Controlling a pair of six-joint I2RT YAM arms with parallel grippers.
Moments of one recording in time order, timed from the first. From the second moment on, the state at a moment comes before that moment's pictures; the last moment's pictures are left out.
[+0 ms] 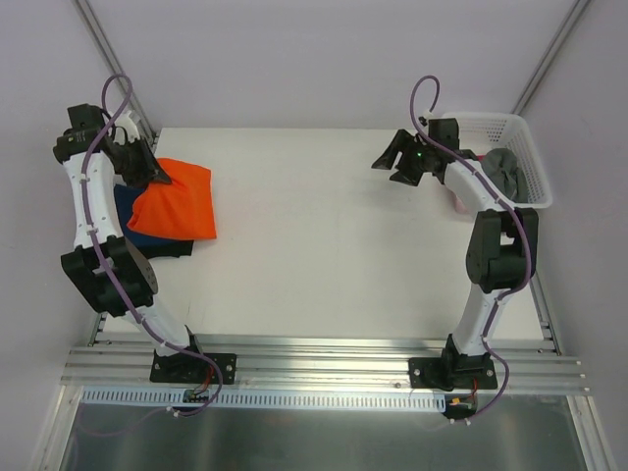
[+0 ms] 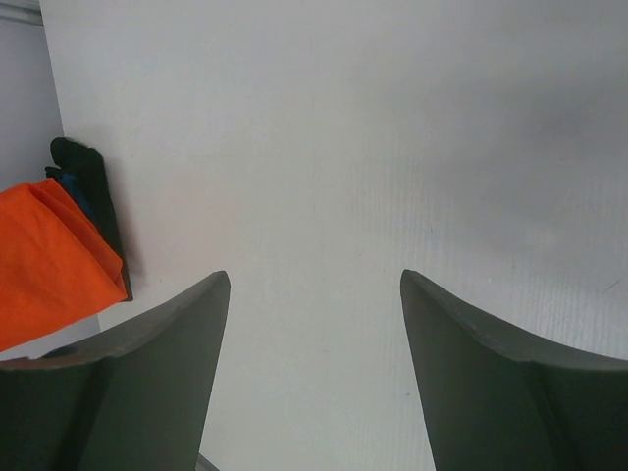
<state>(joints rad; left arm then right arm) 0.37 1.71 1.80 -1.11 0.52 -0.02 0.13 1.92 1.57 -0.39 -0.45 0.56</state>
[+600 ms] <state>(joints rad) 0.48 1.82 1.93 -1.16 0.44 -0.01 0.14 1.92 1.57 -0.38 -0.45 0.58</state>
